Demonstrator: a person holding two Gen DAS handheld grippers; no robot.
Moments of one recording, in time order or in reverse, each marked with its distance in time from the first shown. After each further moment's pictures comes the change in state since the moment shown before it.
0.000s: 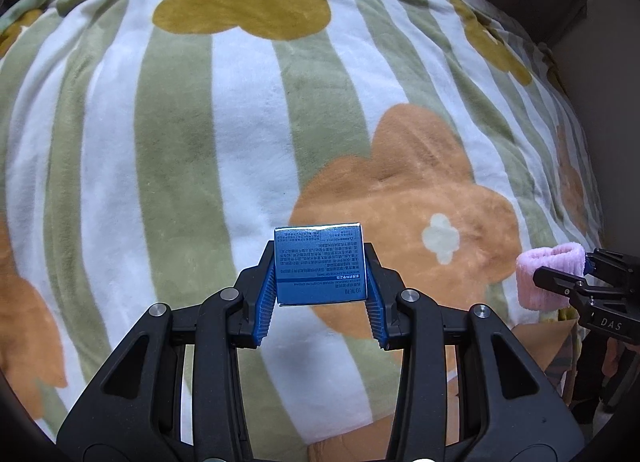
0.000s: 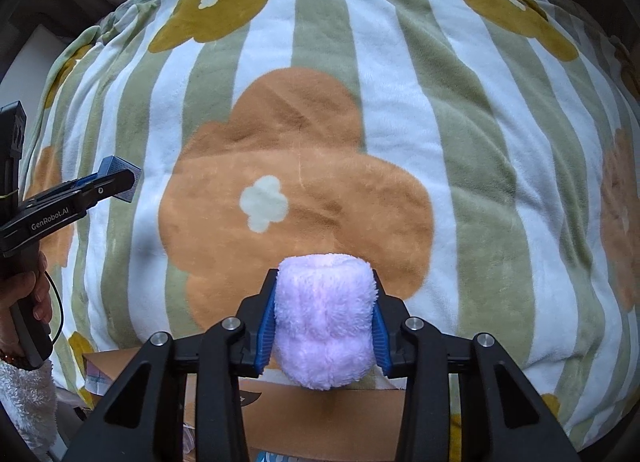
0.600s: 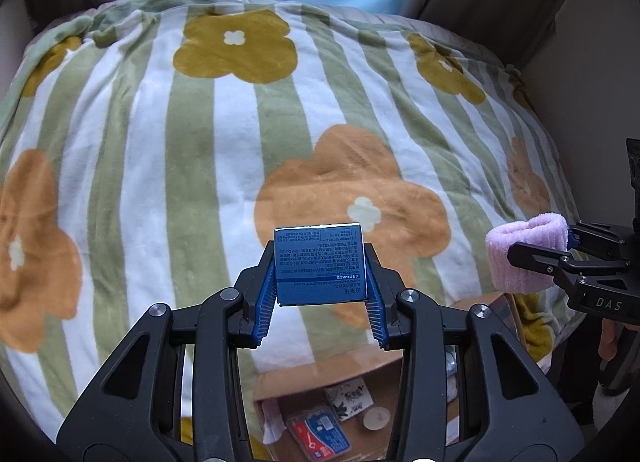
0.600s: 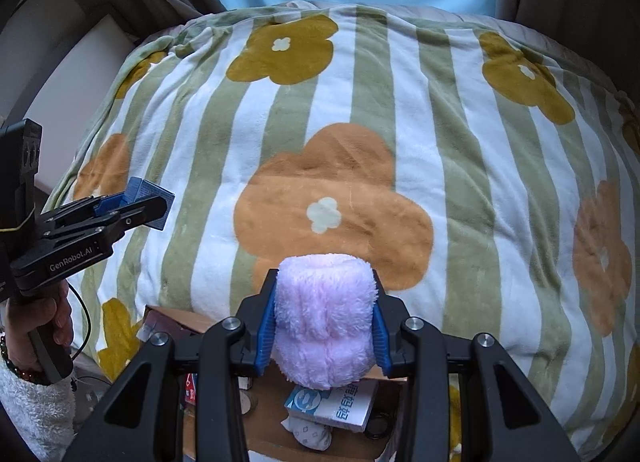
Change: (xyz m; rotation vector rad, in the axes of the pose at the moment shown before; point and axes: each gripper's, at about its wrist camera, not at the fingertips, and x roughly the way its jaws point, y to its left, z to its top) left arm -0.121 -0.058 -0.069 -0.007 -0.137 -0.005; right arm -0.095 0.038 -0.028 -0.142 -0.134 0.073
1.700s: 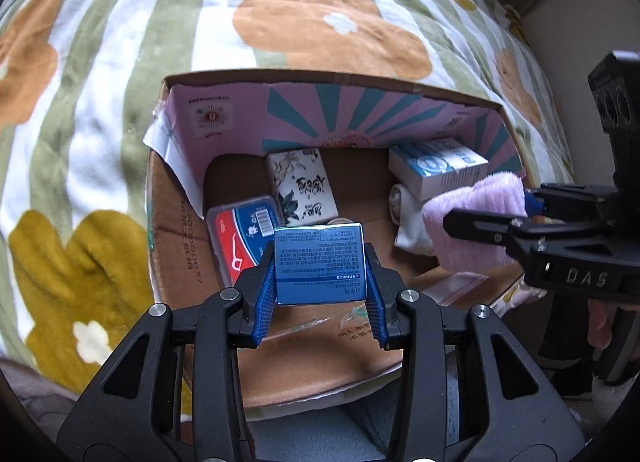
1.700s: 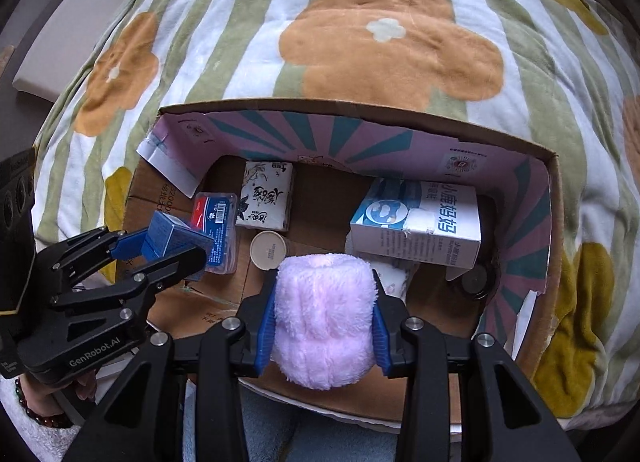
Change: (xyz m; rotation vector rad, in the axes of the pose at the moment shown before) left arm 0.018 -0.030 -0.201 -0.060 0.227 -0.049; right arm 0.056 0.050 -0.144 -0.009 0.256 0.075
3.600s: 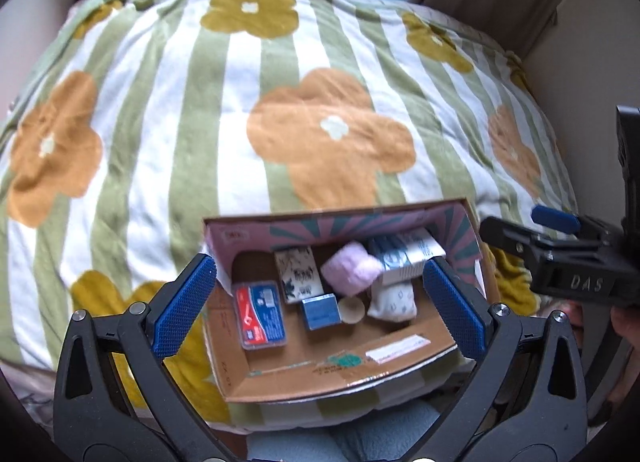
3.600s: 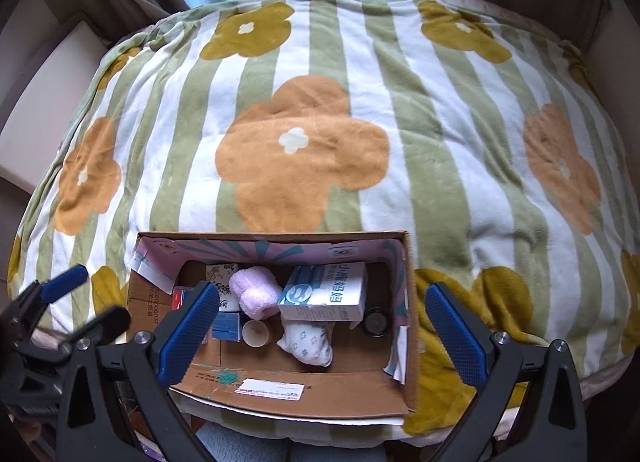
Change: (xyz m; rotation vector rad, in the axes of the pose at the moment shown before) left arm -0.102 -0.048 0.058 0.036 -0.203 0.106; right arm -0.103 -0.029 0.013 0.180 -0.268 -0.180
